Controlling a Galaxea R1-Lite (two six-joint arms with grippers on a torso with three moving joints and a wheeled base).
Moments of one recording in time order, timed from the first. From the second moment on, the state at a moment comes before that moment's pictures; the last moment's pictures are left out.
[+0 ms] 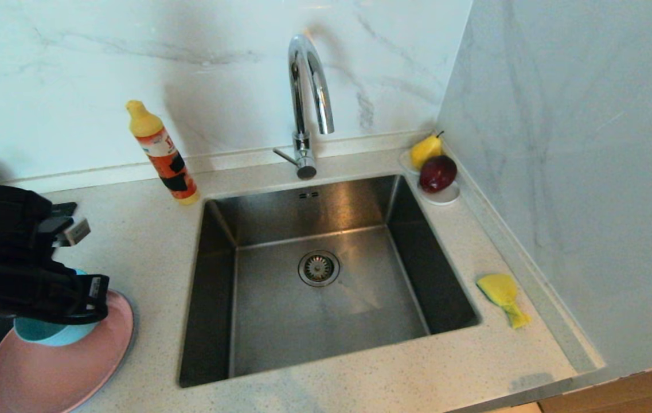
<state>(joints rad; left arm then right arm) 0.18 1.61 -0.93 0.18 0.03 0.07 0.00 0.00 0.00 0.00 0.01 -0.07</state>
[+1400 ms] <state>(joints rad) 0.17 1.43 -1.06 0.17 0.01 -0.08 0.00 0.00 0.00 0.00 0.01 -0.07</state>
